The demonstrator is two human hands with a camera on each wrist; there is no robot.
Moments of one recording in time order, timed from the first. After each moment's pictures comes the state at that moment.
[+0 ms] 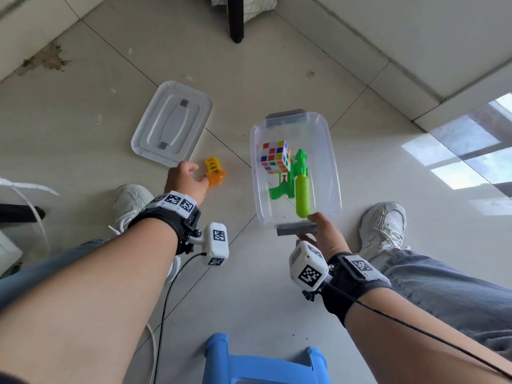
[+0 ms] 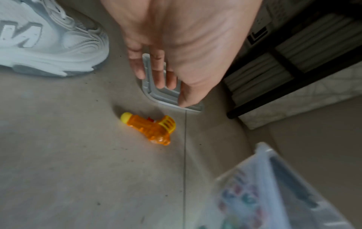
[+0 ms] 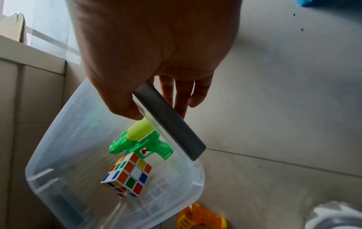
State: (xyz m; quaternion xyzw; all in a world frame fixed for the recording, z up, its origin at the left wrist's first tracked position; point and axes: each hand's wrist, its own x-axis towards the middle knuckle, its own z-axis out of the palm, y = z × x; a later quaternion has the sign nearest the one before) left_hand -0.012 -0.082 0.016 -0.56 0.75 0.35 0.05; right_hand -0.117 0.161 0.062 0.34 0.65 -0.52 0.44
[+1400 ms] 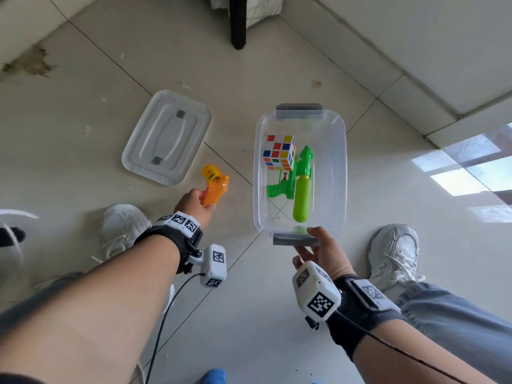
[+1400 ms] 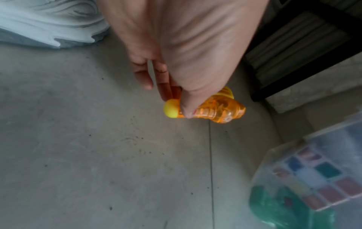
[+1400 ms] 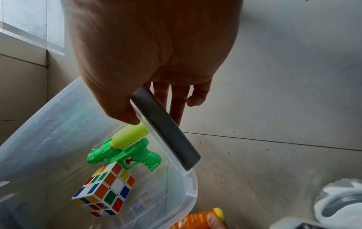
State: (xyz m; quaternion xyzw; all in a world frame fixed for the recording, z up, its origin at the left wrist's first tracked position) left_hand -0.029 -0.095 -0.043 -0.51 0.76 0.36 0.17; right_hand -0.133 0.132 0.040 0.39 0.58 -0.57 0.44
